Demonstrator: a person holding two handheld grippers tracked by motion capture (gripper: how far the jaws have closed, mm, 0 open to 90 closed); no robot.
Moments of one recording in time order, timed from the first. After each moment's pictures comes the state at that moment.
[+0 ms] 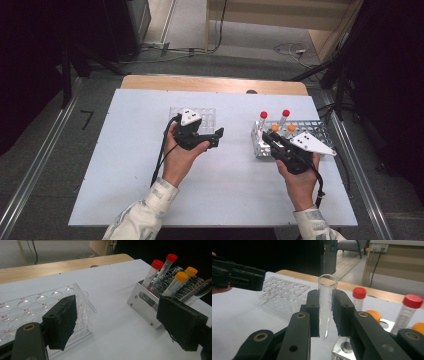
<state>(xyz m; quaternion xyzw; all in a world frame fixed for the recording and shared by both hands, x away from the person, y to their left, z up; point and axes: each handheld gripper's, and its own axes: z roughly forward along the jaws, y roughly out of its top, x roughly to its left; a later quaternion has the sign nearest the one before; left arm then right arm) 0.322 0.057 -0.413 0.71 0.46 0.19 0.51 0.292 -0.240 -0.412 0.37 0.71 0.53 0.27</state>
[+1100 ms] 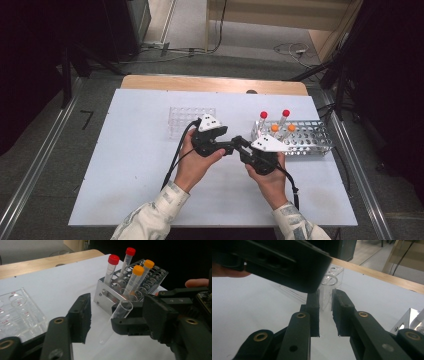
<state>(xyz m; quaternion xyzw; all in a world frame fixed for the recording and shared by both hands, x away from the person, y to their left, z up) 0.310 0.017 -0.408 0.74 0.39 0.13 0.52 0.301 -0.173 -0.445 0.33 0.77 0.49 0.23</state>
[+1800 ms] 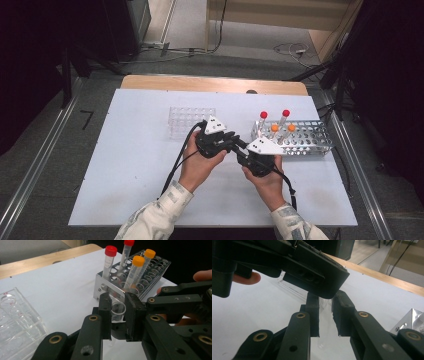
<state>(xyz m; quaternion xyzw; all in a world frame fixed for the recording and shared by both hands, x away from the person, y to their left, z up) 0.311 0.010 -0.414 0.76 0.37 0.15 0.51 0.297 -0.165 -0.448 0.32 0.78 0.48 0.25</state>
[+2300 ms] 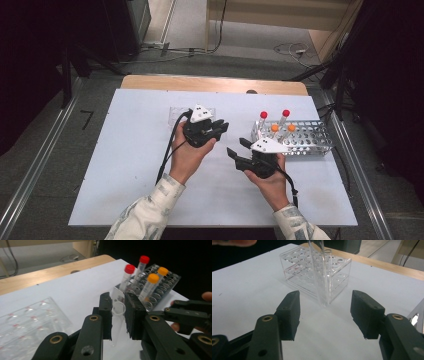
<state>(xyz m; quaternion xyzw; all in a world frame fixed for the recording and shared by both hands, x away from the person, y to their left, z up) 0.322 0.044 -0.389 0.74 0.41 0.17 0.51 0.298 -0.174 -0.450 0.33 0.78 0.49 0.20</state>
